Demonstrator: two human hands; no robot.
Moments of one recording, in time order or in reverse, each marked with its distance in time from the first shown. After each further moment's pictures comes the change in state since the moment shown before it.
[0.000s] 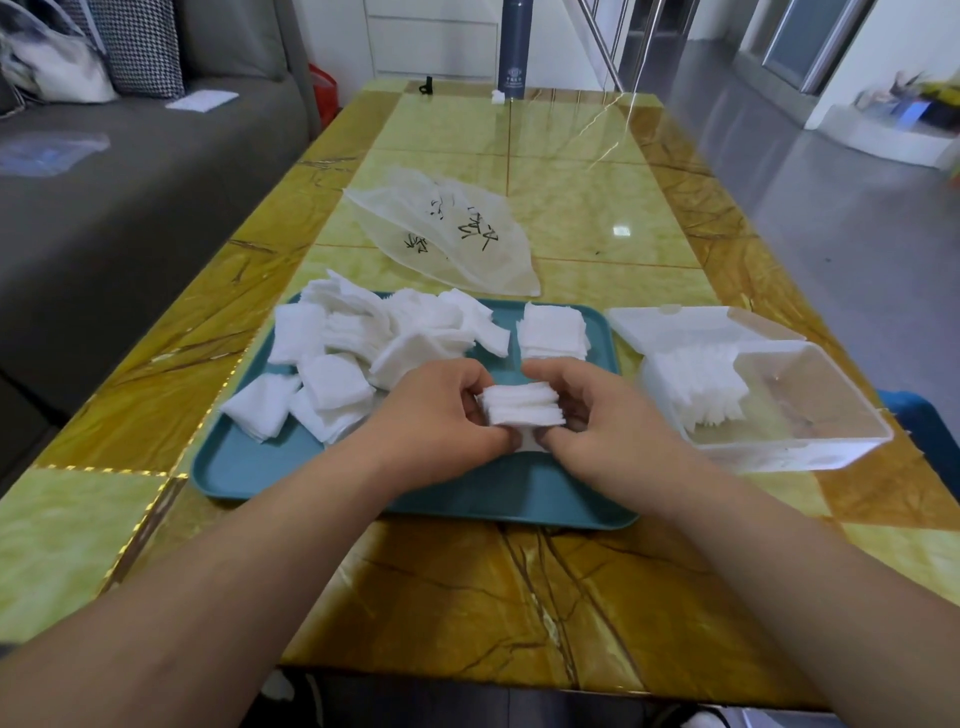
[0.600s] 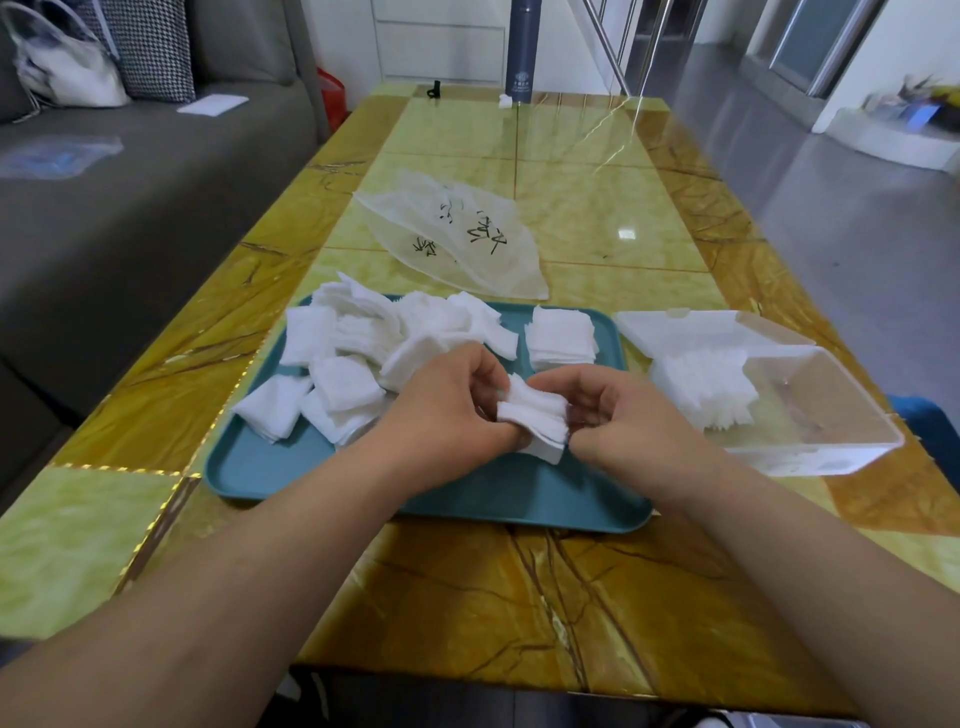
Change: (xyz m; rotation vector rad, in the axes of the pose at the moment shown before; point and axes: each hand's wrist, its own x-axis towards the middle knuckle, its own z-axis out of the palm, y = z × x) left_hand -0.003 0.001 0.001 -0.180 0.056 0.013; right_hand 0.005 0.008 -0.007 0.306 -0.069 -0.005
